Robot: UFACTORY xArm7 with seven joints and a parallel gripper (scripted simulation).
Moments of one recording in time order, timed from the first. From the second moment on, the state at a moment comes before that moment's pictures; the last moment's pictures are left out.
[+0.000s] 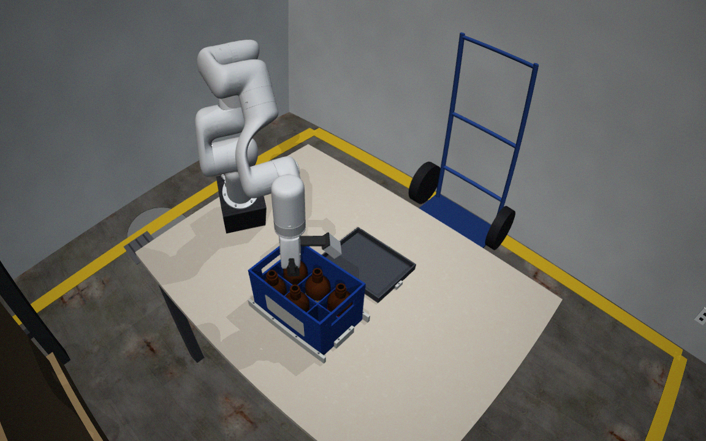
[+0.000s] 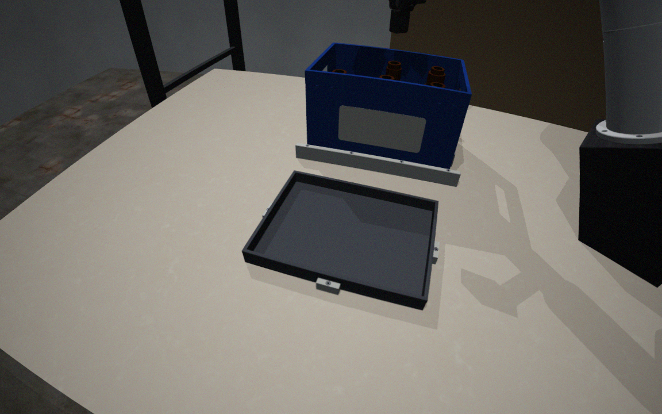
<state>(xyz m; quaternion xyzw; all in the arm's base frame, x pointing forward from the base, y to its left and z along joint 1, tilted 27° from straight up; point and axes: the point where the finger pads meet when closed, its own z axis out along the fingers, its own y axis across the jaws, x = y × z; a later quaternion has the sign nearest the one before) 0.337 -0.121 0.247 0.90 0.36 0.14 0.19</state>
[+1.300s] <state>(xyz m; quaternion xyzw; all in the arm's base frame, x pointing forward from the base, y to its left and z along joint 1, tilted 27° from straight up) 0.345 -0.038 0.228 0.90 0.36 0.14 0.19</state>
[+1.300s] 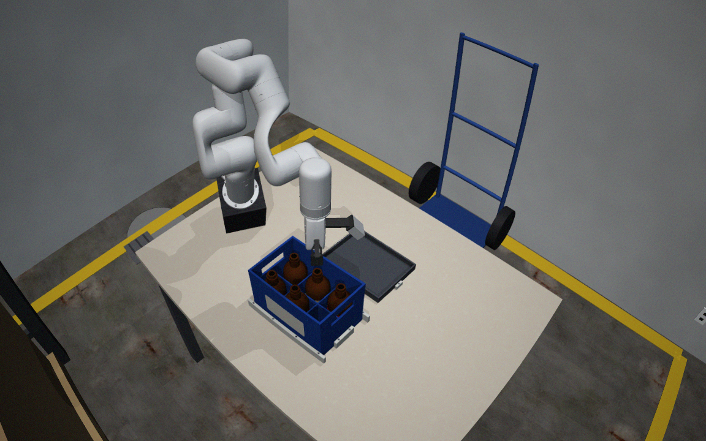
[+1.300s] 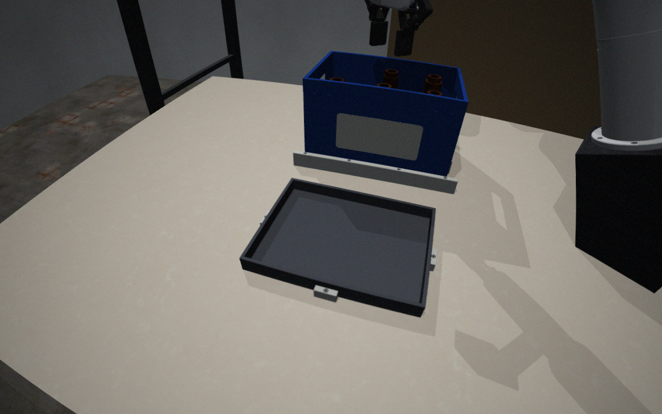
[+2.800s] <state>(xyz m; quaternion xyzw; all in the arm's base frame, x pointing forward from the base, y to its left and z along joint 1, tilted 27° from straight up) 0.347 -0.039 0.222 0.90 0.36 0.14 0.19</state>
